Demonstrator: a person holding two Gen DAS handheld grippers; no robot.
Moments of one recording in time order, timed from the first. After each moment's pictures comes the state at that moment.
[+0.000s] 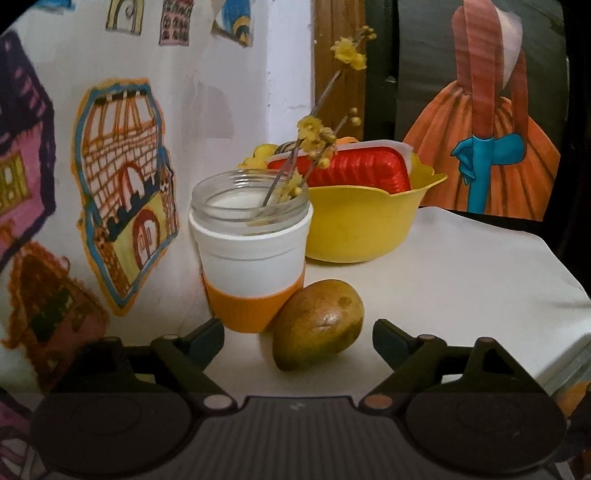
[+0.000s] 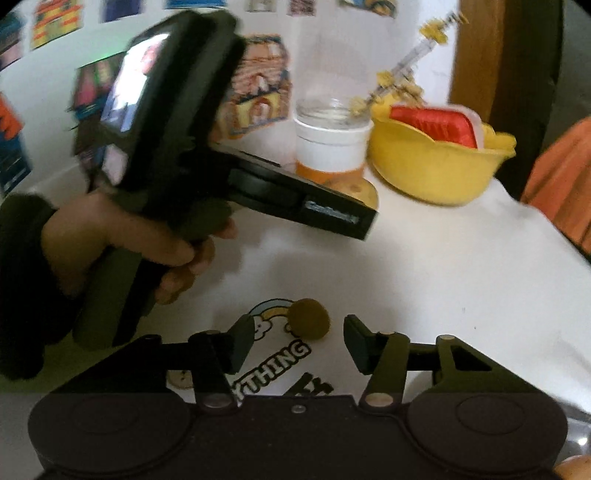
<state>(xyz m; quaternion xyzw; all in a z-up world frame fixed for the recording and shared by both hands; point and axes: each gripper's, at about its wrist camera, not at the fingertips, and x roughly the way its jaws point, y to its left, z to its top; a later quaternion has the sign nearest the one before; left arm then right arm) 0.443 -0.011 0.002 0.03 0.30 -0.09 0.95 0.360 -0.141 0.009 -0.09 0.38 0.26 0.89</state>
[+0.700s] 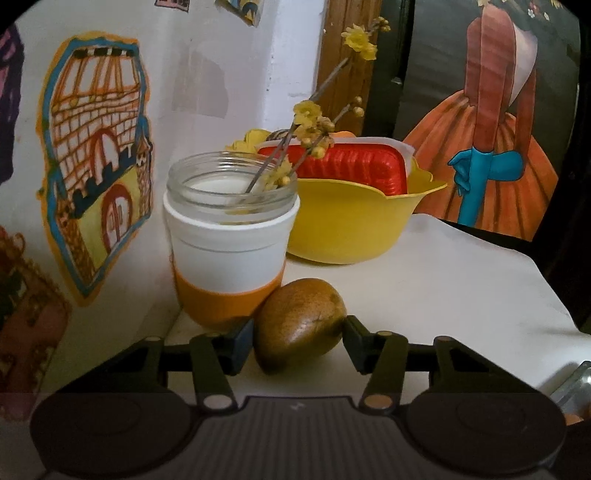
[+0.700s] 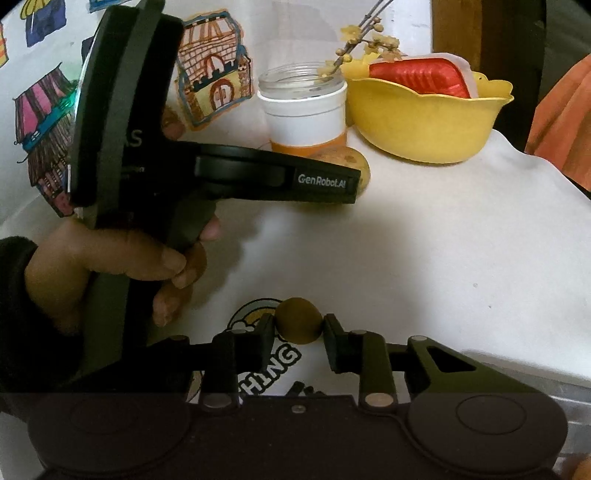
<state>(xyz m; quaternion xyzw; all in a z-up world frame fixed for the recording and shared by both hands) 0.459 -0.015 -0.005 -0.03 0.31 -0.10 0.94 0.382 -0.150 -0.001 -0.04 0.43 0.25 0.87</state>
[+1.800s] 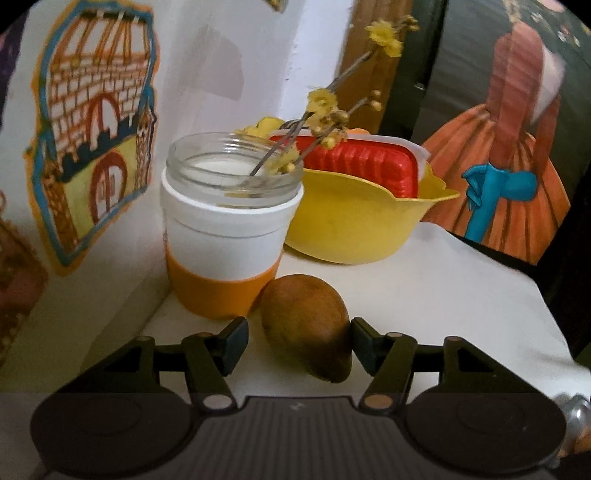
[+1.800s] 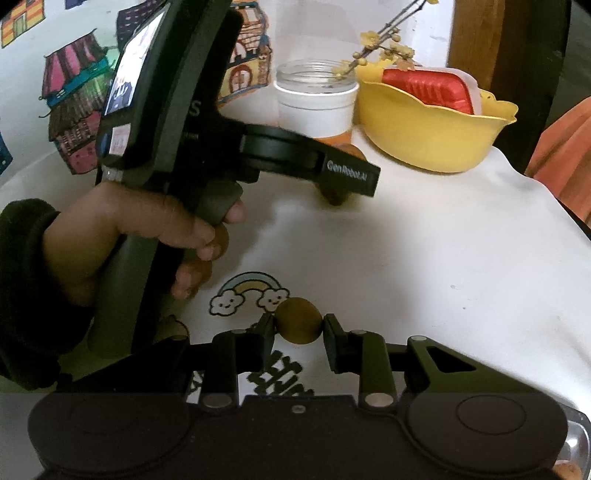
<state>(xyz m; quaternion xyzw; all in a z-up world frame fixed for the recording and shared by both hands) 0.465 -0.020 -0.013 -0.09 0.33 -0.08 0.94 0.374 -0.160 0.006 -0.11 0.42 0.27 0.86</state>
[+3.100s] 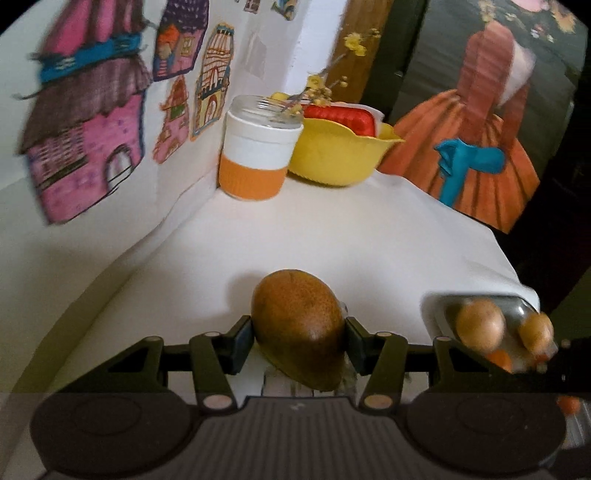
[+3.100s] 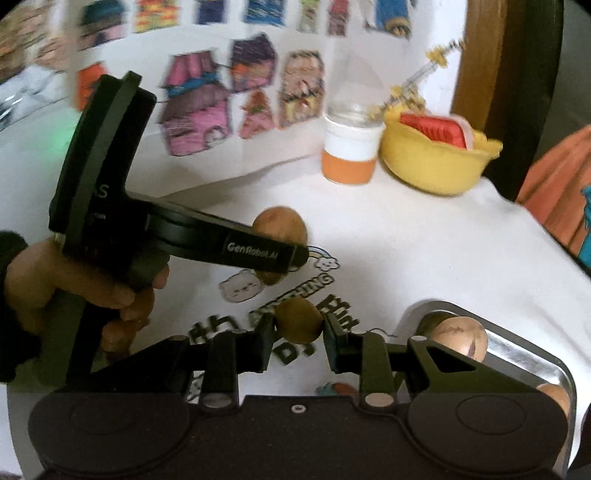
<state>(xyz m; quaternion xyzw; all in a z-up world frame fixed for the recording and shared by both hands) 0.310 0.004 -0.005 -0.09 0.36 -0.10 0.92 0.249 -0.170 0.033 -0.14 0.34 0.29 0.88</state>
